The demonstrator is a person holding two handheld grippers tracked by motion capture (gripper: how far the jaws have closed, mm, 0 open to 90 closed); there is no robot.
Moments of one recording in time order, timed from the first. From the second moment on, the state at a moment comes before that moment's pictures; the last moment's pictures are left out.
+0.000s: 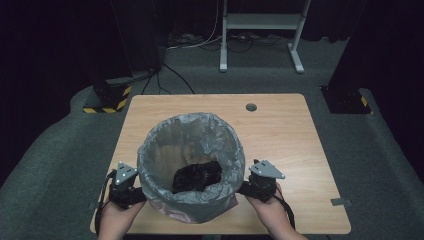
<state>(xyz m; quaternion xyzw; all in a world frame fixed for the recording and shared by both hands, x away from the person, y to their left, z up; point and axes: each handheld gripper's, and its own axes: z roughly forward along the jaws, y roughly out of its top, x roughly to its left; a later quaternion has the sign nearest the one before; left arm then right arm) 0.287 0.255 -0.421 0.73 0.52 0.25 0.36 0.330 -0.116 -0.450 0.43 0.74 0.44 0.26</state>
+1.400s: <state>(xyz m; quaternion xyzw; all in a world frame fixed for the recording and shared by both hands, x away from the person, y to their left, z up) 0.352 0.139 -0.422 0.78 0.45 0.21 0.39 0.333 -0.218 -0.453 0.55 0.66 0.39 0.32</state>
